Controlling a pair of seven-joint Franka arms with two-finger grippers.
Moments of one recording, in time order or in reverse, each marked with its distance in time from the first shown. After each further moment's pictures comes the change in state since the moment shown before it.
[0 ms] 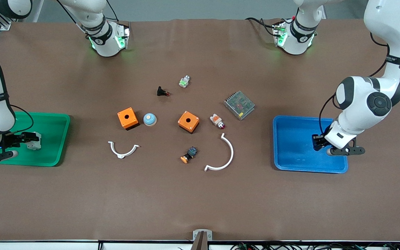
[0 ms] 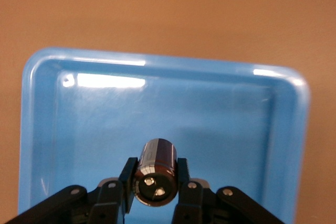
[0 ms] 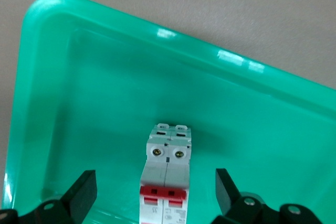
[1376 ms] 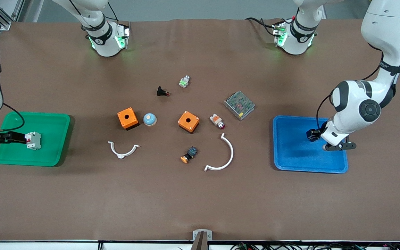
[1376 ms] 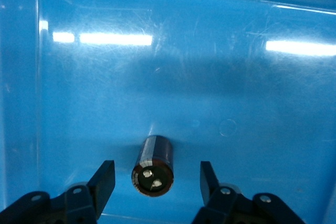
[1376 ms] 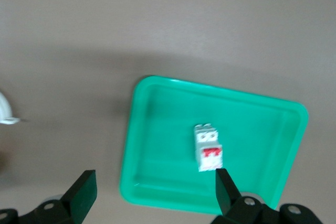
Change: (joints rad) left arm 0.001 0.079 0.083 -0.134 0.000 0.075 0.016; right arm 0.167 -0.201 -0.003 0.141 -0.048 -0.234 0.302
